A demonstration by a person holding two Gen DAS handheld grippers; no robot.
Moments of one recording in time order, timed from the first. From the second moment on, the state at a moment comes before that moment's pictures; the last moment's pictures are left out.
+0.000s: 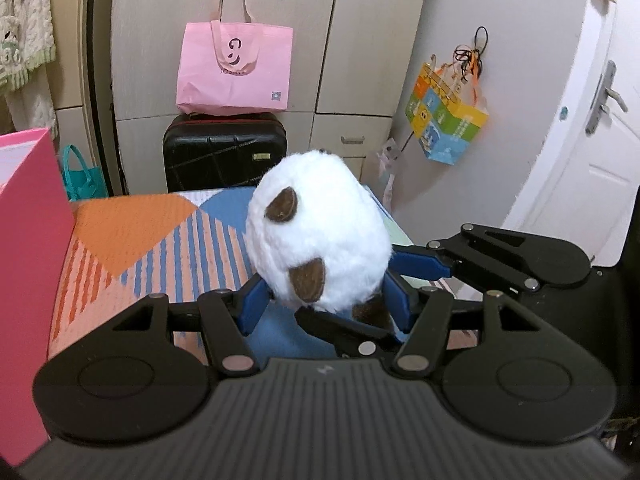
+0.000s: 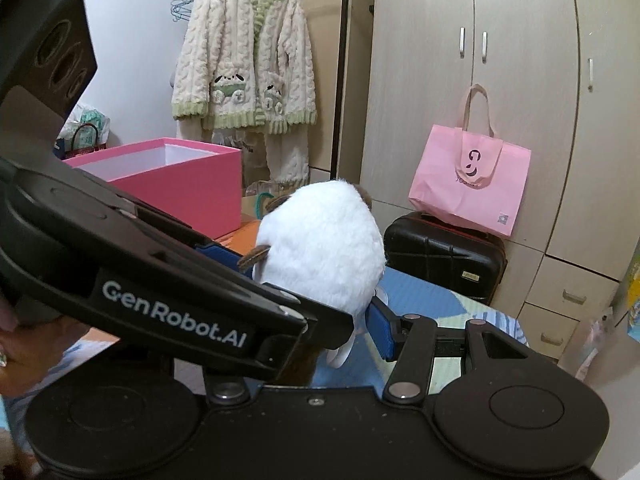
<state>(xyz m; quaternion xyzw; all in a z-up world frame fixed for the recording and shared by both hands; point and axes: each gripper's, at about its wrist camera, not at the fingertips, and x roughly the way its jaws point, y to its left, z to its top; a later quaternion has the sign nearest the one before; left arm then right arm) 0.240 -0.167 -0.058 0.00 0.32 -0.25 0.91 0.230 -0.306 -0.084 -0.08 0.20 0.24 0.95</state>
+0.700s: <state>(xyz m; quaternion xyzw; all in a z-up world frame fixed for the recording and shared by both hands) 0.146 -0.107 -0.051 -0.02 0.38 -0.23 0.90 0.139 -0.258 -0.082 -0.06 0.26 0.25 0.93</state>
